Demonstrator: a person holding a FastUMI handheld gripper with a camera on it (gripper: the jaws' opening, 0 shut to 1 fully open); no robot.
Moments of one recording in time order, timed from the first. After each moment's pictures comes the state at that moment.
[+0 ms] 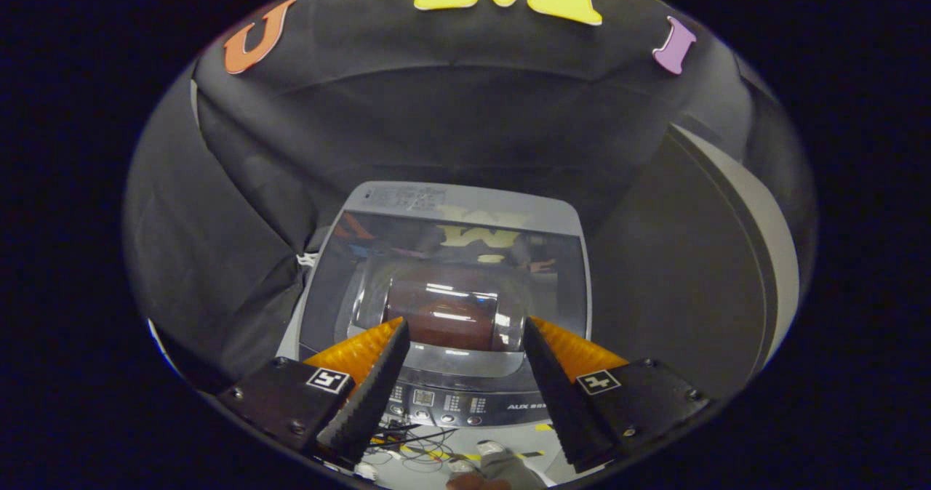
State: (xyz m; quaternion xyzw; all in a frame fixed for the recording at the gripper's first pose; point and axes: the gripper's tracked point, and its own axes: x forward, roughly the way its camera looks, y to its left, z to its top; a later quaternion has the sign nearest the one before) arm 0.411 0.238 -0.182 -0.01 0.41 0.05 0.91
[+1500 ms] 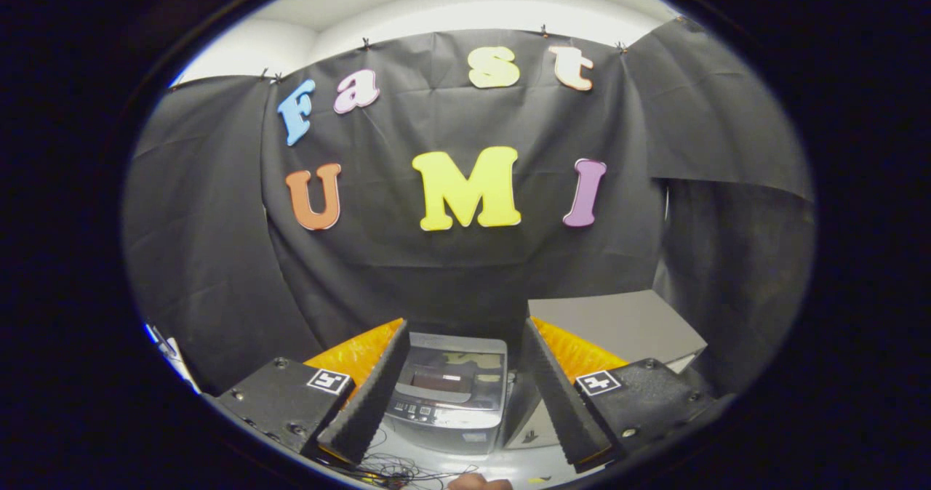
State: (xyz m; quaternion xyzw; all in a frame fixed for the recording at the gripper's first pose) arm 0.159 0.110 0.110 0.05 0.09 0.08 0.99
